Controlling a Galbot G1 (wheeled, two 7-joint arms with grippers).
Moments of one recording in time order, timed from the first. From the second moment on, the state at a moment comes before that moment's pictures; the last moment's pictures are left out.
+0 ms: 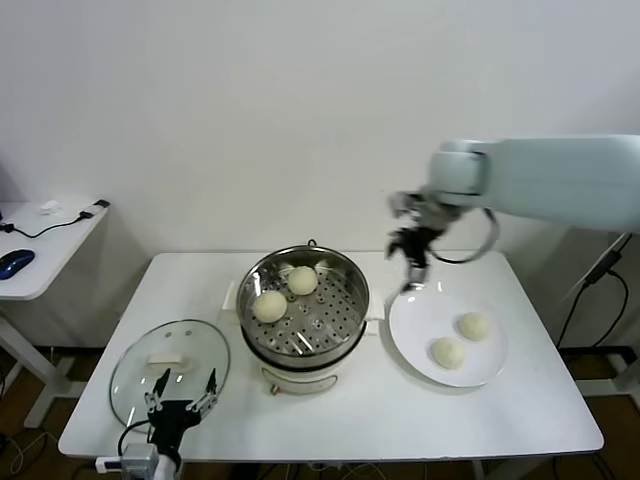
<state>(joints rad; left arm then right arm) 1.70 -1.40 -0.60 -2.04 -0.13 0.15 -0.08 1.02 0.87 -1.92 1.48 0.75 -0.25 -0.92</state>
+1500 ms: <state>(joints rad) 1.72 -1.42 -0.60 -2.03 -0.11 0.14 -0.07 0.39 0.74 -1.56 1.29 0.42 -0.34 -0.79</state>
